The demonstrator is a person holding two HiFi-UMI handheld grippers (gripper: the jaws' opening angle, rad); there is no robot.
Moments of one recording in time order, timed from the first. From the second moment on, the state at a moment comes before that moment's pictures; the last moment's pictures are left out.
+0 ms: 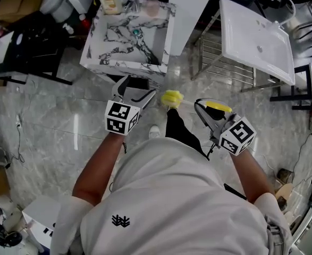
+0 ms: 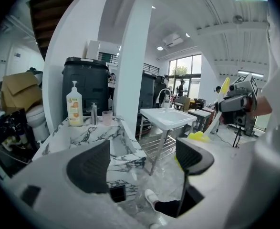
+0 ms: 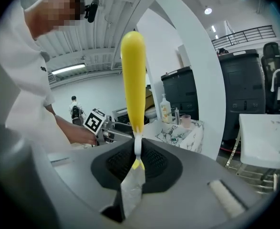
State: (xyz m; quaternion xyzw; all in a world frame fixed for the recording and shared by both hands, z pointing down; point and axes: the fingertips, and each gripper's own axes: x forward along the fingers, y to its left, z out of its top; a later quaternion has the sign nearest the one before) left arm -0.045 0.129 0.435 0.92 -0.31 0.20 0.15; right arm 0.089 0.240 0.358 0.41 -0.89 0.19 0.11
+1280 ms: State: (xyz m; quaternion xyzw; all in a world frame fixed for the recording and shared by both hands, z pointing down) left arm 0.083 -0.245 0.561 0.83 -0.47 0.25 0.18; right arm 0.229 -0.031 0.410 0.30 -0.91 0.25 0.13
